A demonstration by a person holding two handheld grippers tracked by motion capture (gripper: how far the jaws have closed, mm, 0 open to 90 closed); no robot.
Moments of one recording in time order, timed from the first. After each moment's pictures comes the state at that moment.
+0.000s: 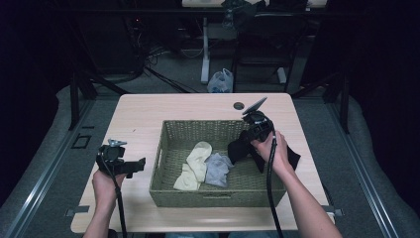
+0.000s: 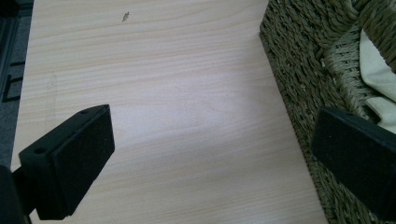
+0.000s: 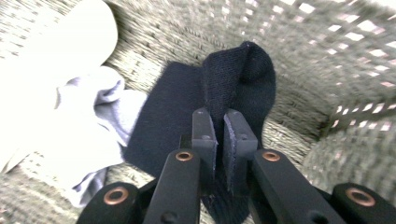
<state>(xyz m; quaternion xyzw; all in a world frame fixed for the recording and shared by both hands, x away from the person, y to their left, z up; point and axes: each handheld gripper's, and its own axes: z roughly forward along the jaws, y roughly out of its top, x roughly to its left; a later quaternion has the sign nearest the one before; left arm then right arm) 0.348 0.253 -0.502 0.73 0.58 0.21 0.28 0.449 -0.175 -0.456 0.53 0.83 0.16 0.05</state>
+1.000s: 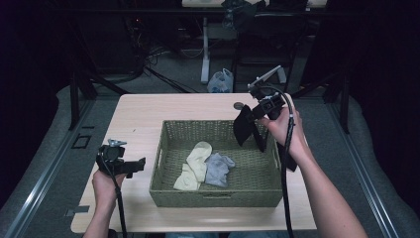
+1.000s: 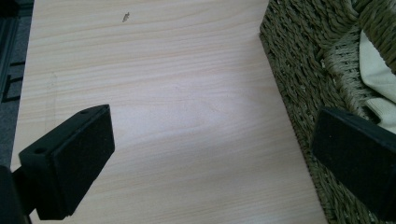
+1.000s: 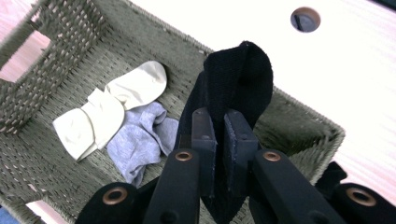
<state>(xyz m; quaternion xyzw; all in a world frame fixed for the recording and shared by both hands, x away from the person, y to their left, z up) 0.348 0.254 -0.502 0.73 0.58 0.21 0.28 0.432 -0.178 -0.345 0.48 0.84 0.23 0.09</state>
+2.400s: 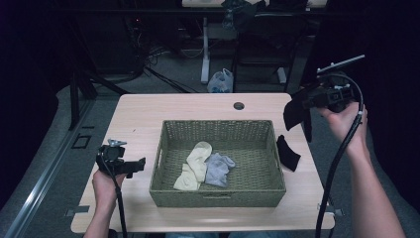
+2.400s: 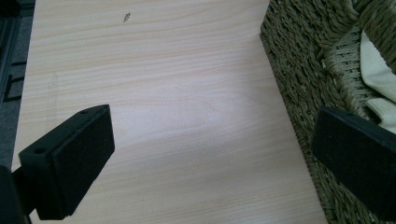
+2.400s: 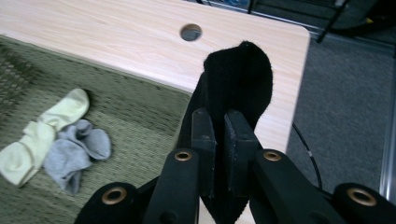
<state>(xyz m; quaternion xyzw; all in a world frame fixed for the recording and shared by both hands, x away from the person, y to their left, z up) 0.348 0.253 -0.502 0.73 0.59 0.21 0.28 0.409 -0.318 -0.307 0.58 0.75 0.27 0.16</state>
